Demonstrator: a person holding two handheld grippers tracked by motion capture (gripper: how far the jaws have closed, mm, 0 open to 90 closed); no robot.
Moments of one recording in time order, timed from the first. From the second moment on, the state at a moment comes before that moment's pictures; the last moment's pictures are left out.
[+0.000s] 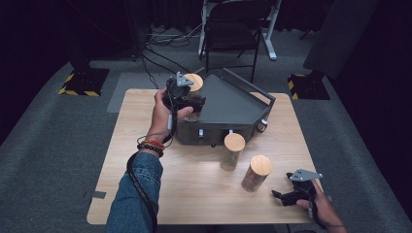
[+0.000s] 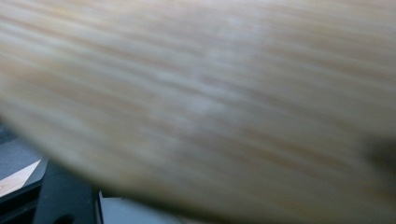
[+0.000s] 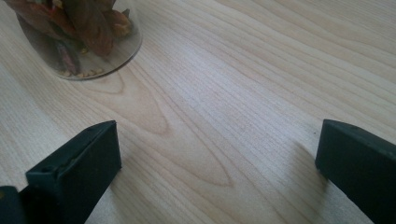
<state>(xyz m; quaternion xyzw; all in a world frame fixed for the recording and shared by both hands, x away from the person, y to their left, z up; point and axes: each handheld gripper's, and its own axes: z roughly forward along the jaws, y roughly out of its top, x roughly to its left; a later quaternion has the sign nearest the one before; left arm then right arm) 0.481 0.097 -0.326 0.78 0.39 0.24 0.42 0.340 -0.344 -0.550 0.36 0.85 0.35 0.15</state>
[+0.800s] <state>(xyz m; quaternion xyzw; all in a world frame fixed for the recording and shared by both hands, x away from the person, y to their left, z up) 0.501 0.086 -0.342 0.78 0.41 0.25 0.40 0.340 -0.344 -0.550 0.36 0.85 0.35 0.15</state>
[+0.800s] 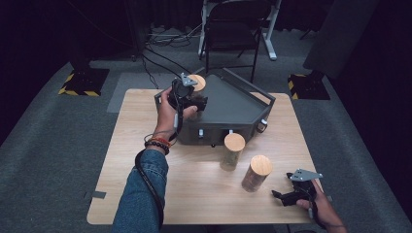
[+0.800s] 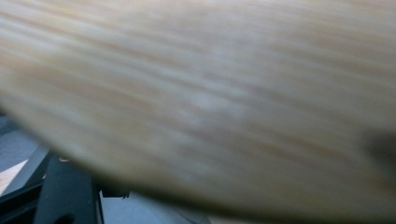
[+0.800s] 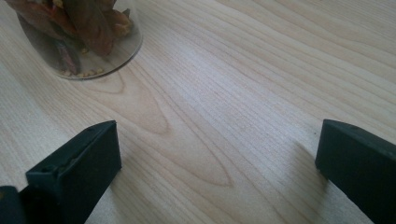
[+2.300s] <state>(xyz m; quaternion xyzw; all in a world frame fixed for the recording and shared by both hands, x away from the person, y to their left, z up) 0.514 0.081 -0.364 0.77 0.43 0.24 0.40 0.340 -0.344 -0.550 0.36 0.85 0.35 0.15</state>
